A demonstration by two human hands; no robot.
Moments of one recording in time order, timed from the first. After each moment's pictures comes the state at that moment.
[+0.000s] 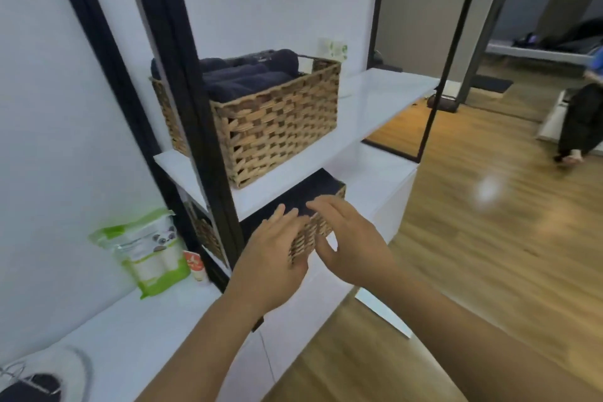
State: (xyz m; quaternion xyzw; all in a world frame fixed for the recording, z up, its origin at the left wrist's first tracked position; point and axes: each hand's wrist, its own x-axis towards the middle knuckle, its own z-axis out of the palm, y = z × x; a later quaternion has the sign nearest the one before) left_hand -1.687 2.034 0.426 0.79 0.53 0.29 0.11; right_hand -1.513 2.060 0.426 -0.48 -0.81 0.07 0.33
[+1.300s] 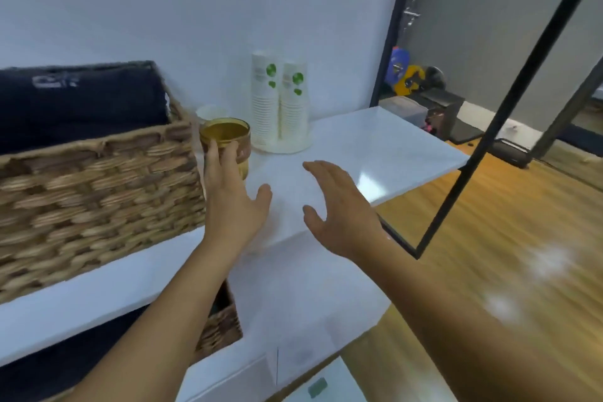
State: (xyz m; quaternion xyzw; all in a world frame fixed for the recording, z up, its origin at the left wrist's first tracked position) left_hand -1.434 2.501 0.445 0.52 0.72 0.47 0.04; right_hand -1.255 2.537 0.457 -0.41 -0.86 0.12 0.27
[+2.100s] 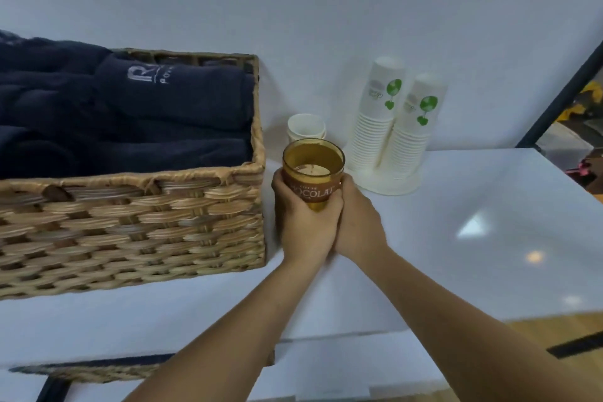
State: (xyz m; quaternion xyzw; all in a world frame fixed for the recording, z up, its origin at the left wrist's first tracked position) left_hand -1.453 2.592 0.424 0.19 0.76 0.62 0.10; right_hand -1.401 2.659 0.415 -0.35 -0.87 0.25 0.23
